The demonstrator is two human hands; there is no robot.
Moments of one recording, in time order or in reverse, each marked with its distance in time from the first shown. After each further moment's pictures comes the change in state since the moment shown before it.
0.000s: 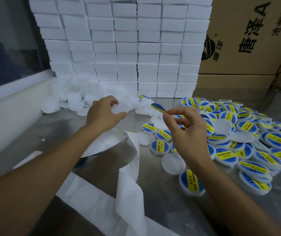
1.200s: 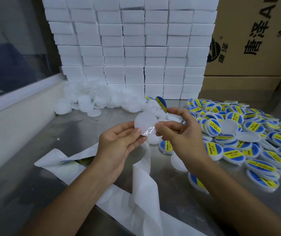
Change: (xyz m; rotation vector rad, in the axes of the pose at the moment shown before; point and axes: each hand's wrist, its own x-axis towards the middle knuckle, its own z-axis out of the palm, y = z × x) left_hand -0.115 0.035 -0.027 -1.399 -0.178 -0.393; right_hand -0.018 -0.015 0.018 0.253 -0.200 0.181
